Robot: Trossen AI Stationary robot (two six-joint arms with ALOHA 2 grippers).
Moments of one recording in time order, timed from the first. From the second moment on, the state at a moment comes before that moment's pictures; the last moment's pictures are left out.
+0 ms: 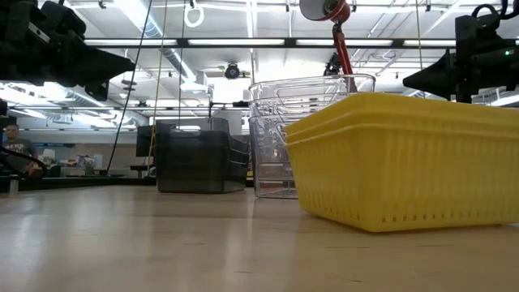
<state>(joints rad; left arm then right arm) -0.05 0.01 0.01 0.06 -0.15 -0.08 0.25 0.01 0.01 0.11 0.87 0.36</state>
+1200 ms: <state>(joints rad) -0.05 0.01 0.01 0.06 -0.15 -0.08 0.25 0.01 0.01 0.11 0.87 0.36</state>
